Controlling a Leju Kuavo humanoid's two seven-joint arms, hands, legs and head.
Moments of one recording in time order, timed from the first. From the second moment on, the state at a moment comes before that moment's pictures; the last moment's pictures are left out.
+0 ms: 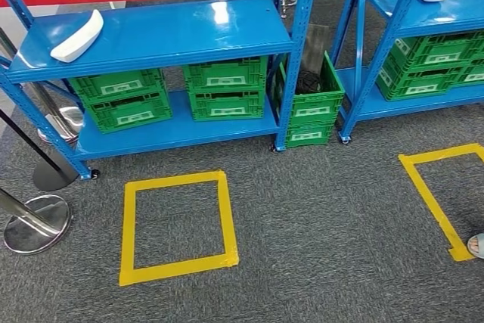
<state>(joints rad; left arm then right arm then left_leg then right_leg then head) -0.03 -0.08 0.78 -0.18 -0.62 0.04 0.13 -0.01 0.12 -0.65 -0.17 1.32 -0.03 0.16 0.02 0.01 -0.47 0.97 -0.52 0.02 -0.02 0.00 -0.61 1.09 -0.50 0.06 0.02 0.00</state>
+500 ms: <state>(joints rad) -0.03 -0.07 0.79 -0.18 -0.61 0.04 0.13 -0.01 0.12 -0.65 -0.16 1.32 -0.02 0.16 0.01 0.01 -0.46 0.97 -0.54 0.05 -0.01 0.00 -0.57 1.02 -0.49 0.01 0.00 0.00</state>
